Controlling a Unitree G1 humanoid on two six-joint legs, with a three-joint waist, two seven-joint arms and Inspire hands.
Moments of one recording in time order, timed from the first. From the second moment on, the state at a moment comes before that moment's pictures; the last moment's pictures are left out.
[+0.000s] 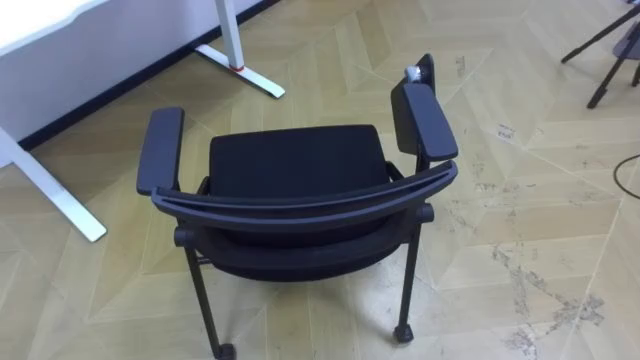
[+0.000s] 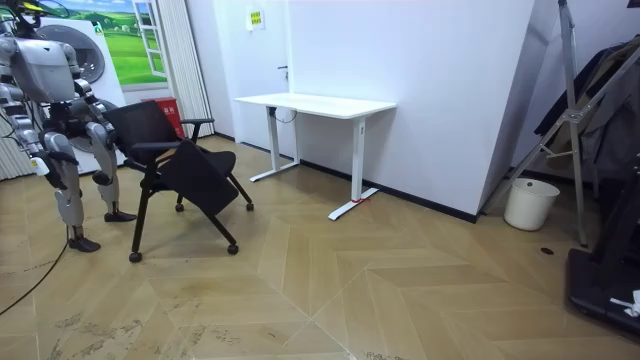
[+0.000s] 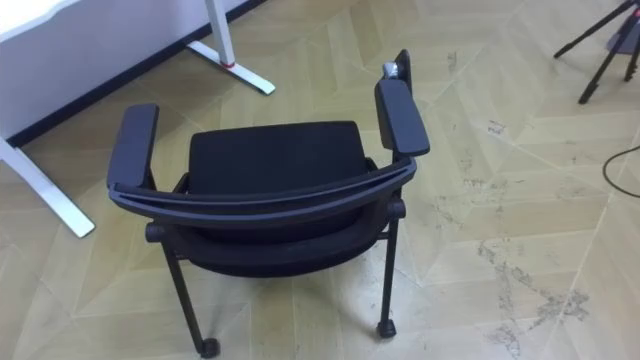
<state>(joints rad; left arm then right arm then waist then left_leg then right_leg) 0.12 0.19 -0.12 1.13 -0.16 -0.02 -0.10 0.08 -0.20 0.09 1.25 0.38 0.02 0.08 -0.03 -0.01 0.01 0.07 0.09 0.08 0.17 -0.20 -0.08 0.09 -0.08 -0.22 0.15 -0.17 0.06</state>
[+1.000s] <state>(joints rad) 0.11 0.18 -0.09 1.12 -0.16 -0.05 -0.07 0.09 -0.20 0.02 1.25 0.39 -0.01 0.07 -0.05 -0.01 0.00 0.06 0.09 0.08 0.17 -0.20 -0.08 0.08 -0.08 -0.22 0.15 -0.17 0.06</state>
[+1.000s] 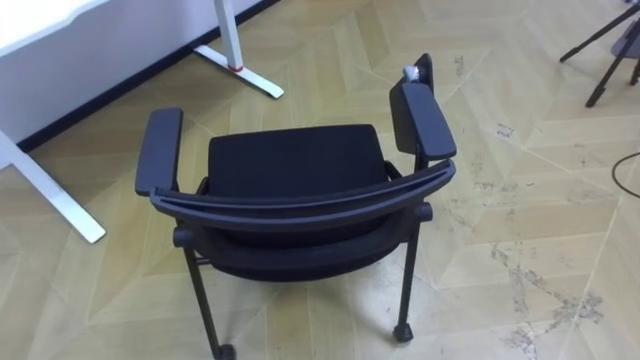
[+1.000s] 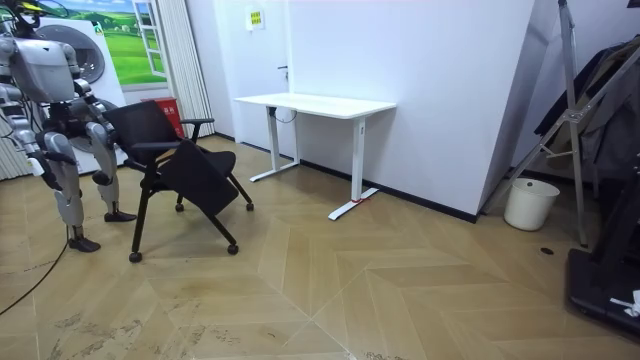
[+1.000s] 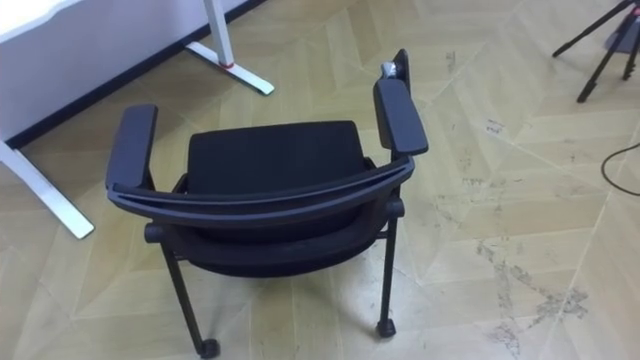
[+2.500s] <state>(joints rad) 0.13 0.18 -0.07 1.12 -0.14 -0.11 -0.05 0.09 -0.20 0.02 1.28 0.35 -0.06 0.08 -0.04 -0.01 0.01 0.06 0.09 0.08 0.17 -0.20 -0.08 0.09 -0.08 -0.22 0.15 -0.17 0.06</state>
